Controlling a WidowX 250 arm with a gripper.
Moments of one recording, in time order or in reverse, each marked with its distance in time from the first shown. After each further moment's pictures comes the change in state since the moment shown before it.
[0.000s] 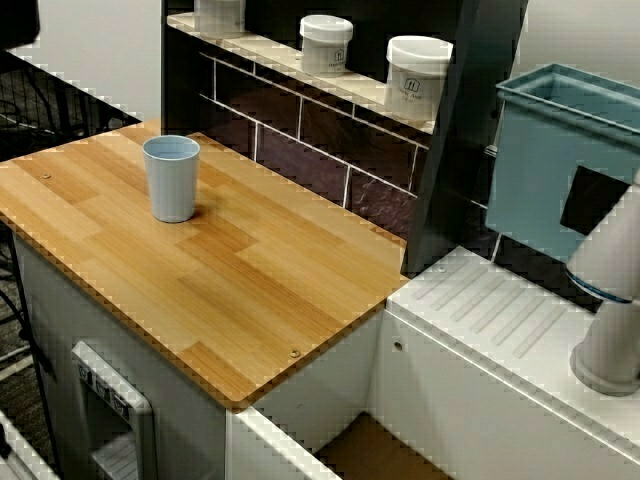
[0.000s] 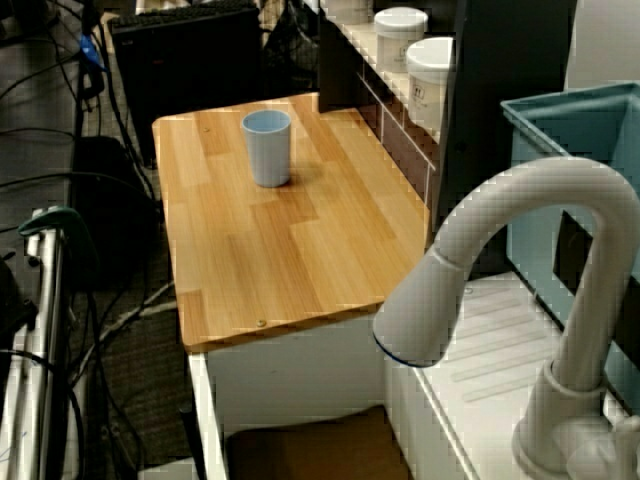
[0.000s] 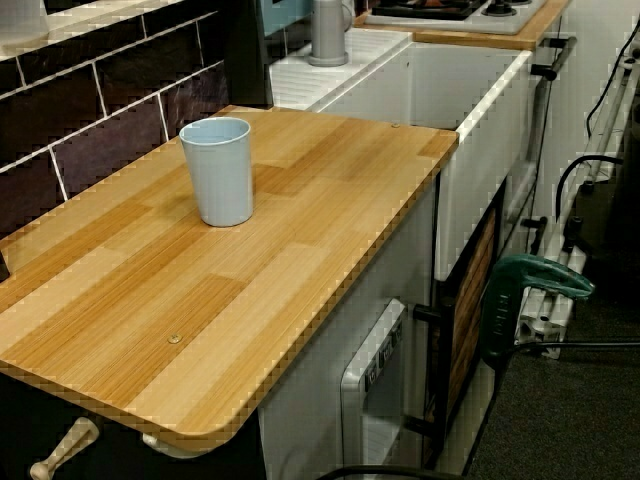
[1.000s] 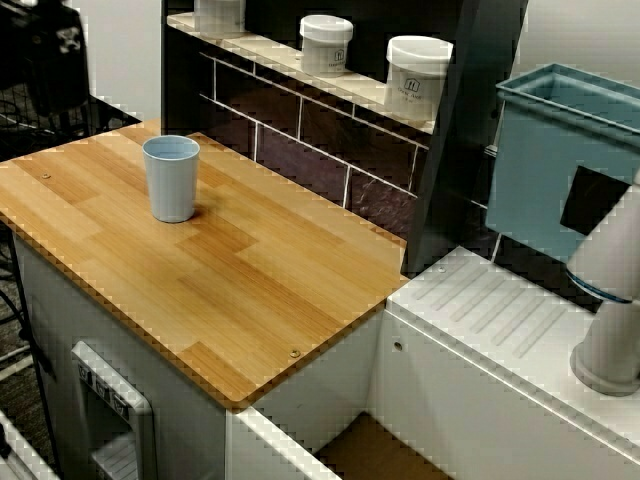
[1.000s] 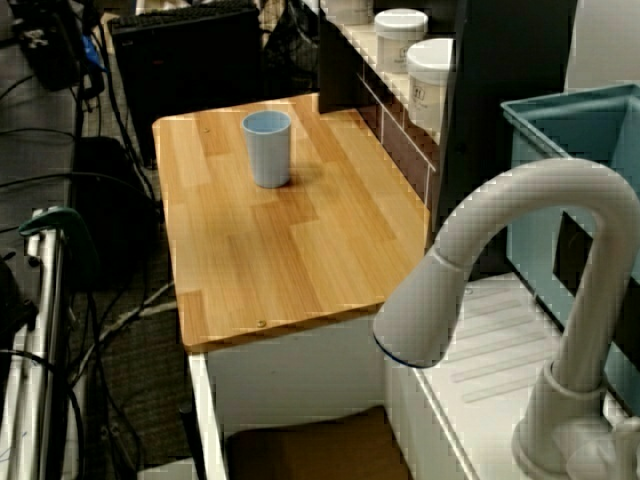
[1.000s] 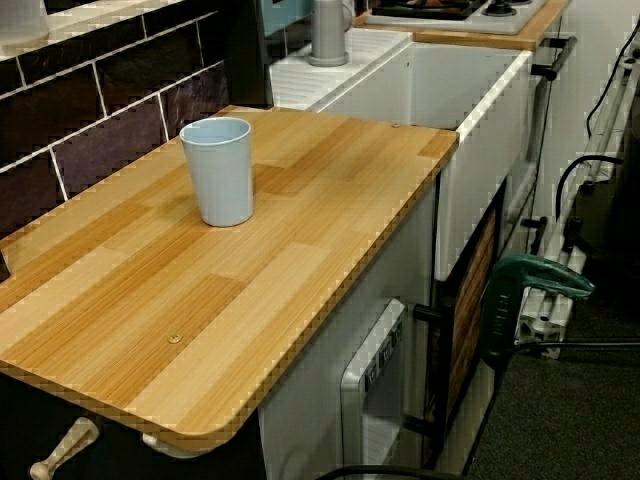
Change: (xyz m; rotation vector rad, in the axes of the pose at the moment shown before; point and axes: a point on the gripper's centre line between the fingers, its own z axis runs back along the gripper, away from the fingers) arm 0.032 0.029 -0.047 0.042 -0.030 -0.039
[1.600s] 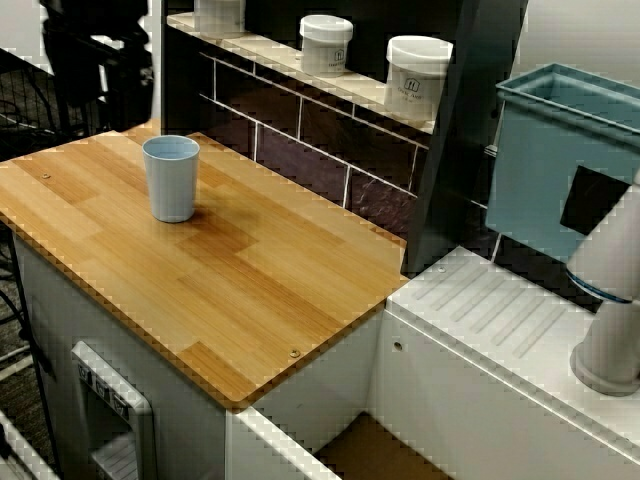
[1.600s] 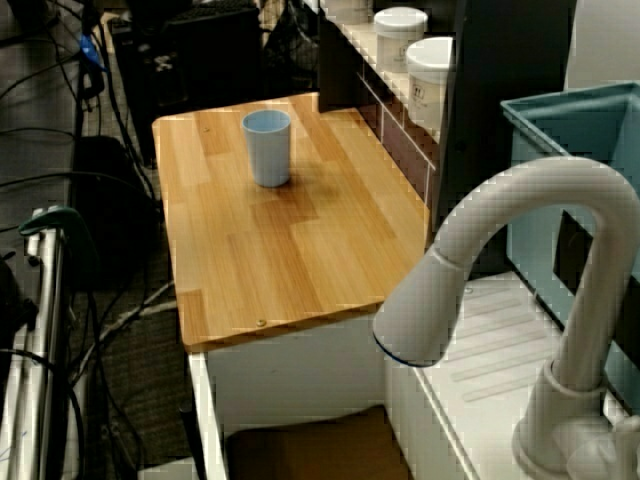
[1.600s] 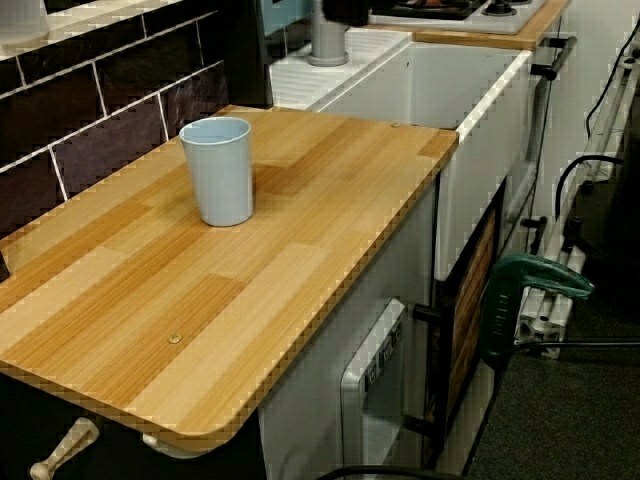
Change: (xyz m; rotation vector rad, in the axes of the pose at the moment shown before) arm 0.062 0.046 -0.054 0.040 0.034 0.070
